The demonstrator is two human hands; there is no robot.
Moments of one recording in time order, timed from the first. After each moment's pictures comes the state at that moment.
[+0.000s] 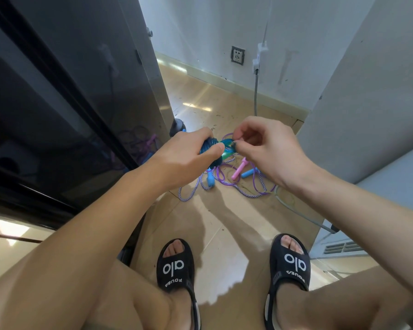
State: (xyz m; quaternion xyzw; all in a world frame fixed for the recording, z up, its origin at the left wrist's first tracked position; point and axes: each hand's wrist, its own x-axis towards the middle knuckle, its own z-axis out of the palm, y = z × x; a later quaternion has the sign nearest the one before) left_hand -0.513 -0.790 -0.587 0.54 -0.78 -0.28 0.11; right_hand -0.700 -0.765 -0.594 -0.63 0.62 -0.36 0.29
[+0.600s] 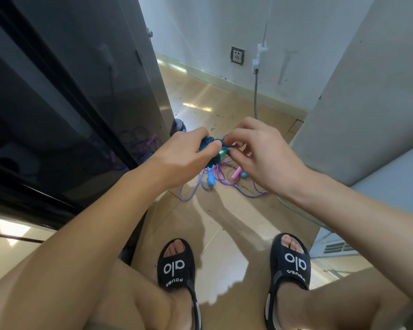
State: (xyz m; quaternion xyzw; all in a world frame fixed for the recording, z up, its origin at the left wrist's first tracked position) left_hand -0.509 -0.793 -0.592 0.55 -0.78 -0.28 0.12; right_hand -0.695 -0.763 -0.603 -0.77 0.55 -0.29 0.14
